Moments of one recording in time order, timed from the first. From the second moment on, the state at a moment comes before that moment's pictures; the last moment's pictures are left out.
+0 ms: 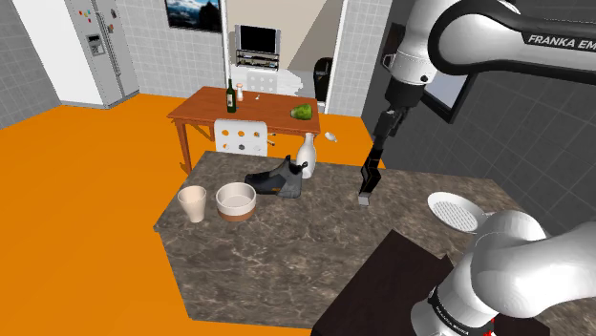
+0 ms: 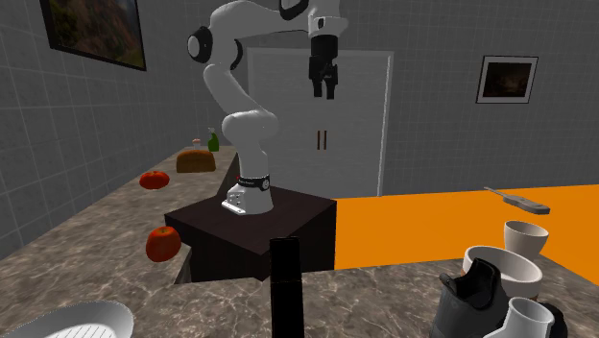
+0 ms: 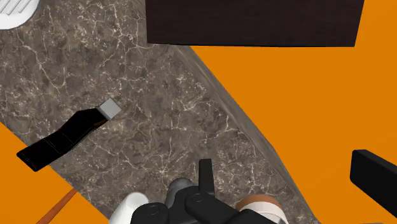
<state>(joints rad) 0.02 -0.76 -0.06 -2.35 -0.10 1.65 -0.11</state>
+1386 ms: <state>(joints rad) -0.12 -0.27 -0.30 -2.33 -0.12 2.10 -0.08</state>
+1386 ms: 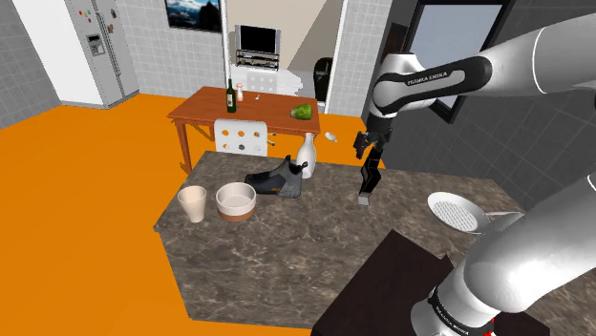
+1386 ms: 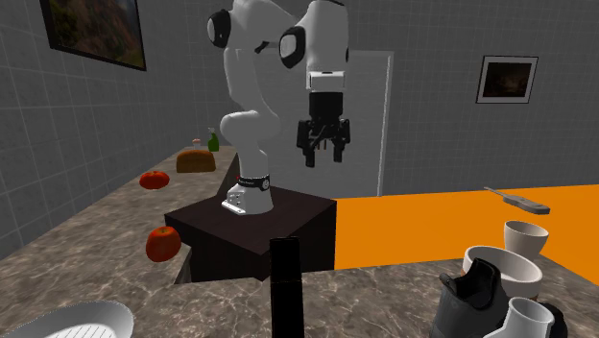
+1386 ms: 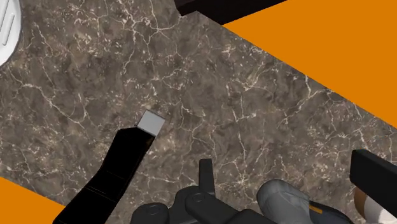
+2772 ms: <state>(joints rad) -0.32 0.39 -0.43 -2.03 0.22 2.37 -0.24</state>
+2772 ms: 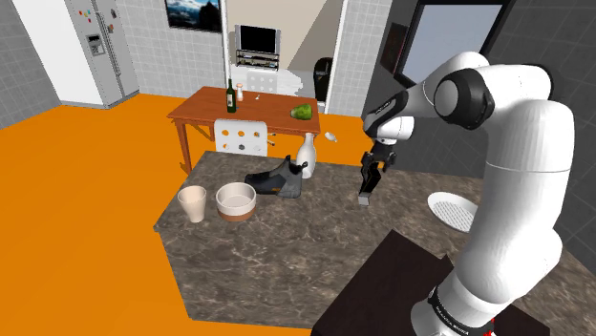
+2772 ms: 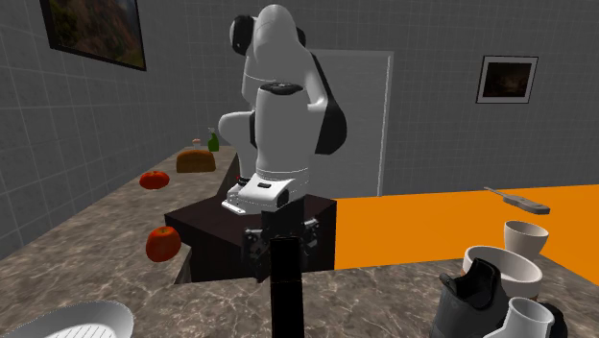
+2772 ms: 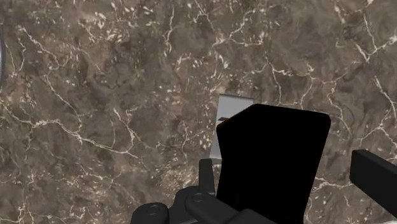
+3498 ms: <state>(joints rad) -0.34 0.45 -0.40 -2.03 0.25 2.42 -0.26</state>
